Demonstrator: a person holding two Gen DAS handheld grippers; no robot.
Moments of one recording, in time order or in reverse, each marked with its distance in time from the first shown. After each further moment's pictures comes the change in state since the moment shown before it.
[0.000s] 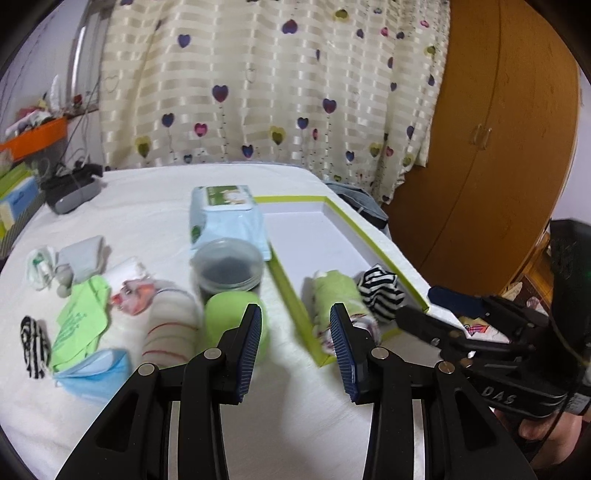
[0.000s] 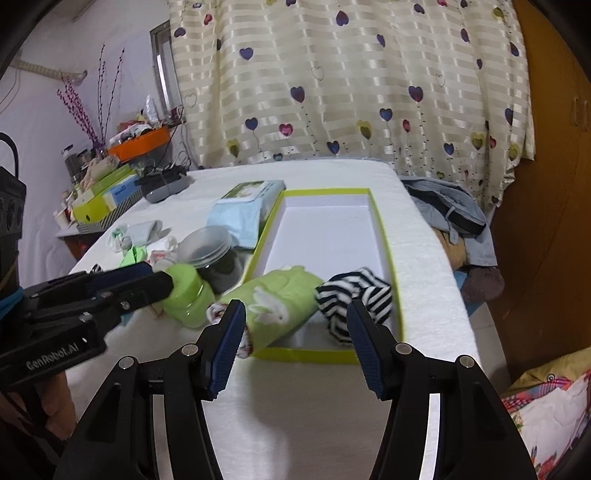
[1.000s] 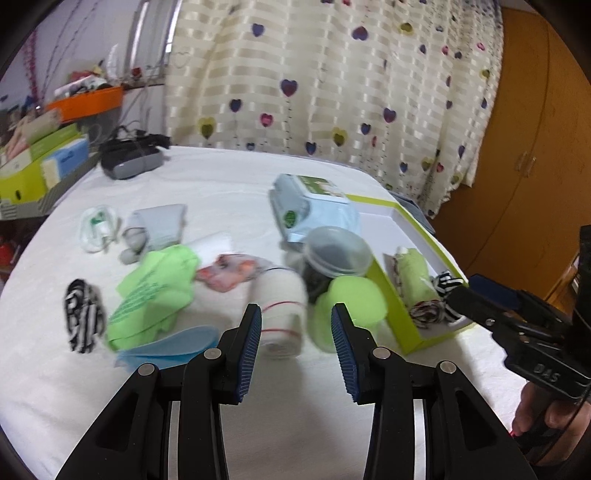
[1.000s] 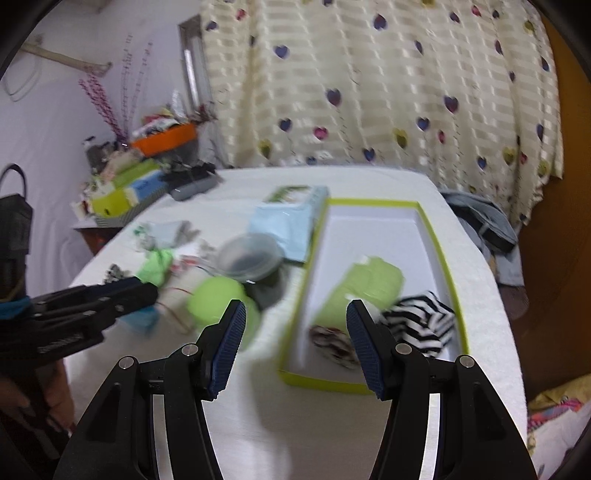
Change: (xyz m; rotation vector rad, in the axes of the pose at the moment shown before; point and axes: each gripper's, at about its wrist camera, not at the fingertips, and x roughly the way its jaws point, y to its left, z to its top) left arm -0.016 0.083 -0.019 -0.135 -0.009 0.126; right arm 0.017 0.045 0.012 -0.062 -0.044 0.086
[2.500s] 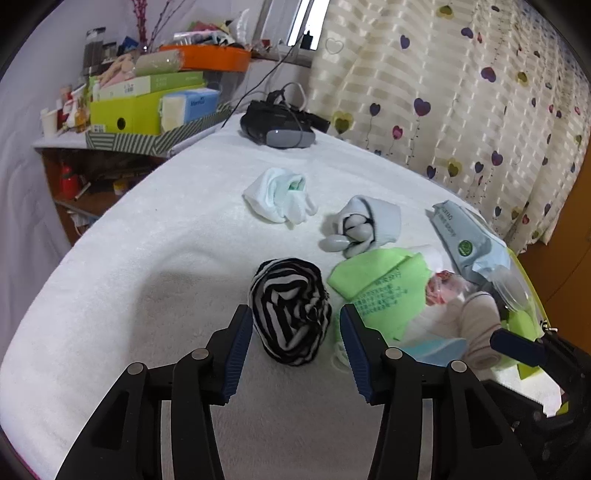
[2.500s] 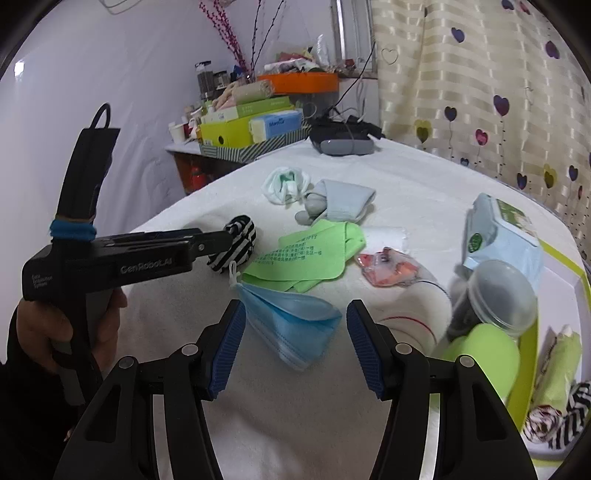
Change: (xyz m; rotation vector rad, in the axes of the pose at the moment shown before) left arm 0.002 0.174 -0.013 -0.251 0.006 0.221; right arm 0.084 0.159 -0.008 -0.319 0.150 0.315
